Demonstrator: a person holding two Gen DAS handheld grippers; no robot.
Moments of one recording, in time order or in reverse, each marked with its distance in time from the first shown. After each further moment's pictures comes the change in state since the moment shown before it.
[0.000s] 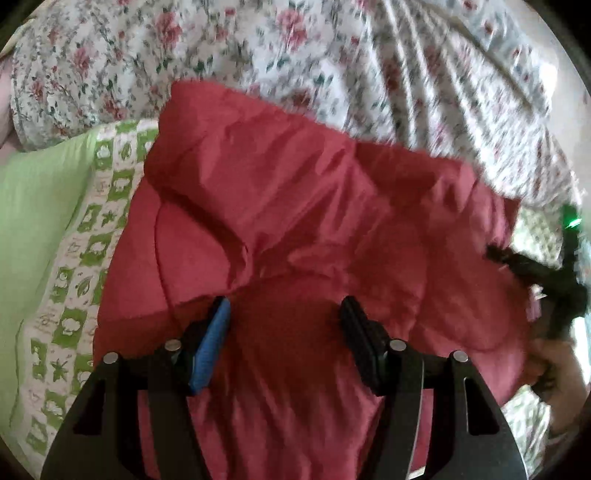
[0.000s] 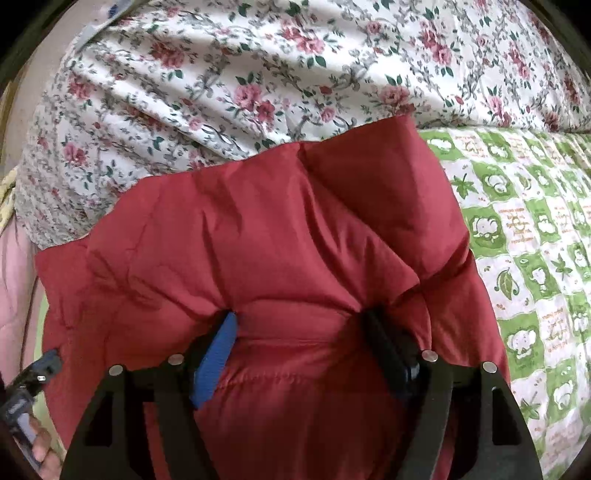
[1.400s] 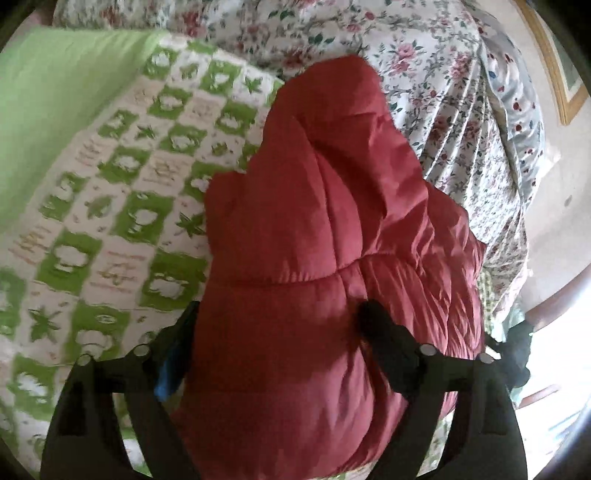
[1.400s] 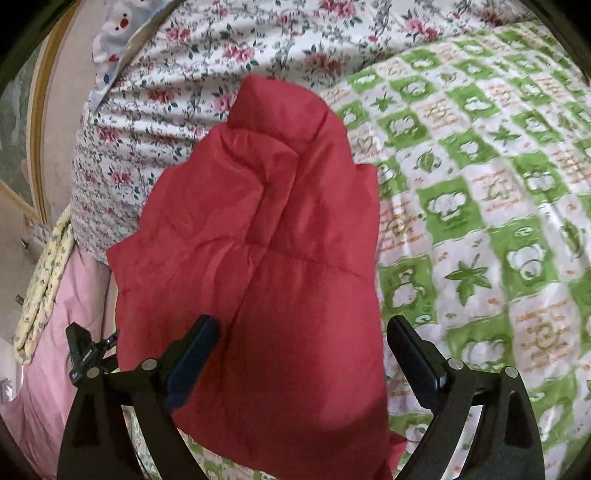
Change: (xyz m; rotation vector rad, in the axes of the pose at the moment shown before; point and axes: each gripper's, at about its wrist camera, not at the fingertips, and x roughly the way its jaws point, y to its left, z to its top) left arm 0.001 0.112 -0.025 -0.329 0.055 -0.316; right arm -0.047 -0.089 -0.060 0.199 0.120 0.302
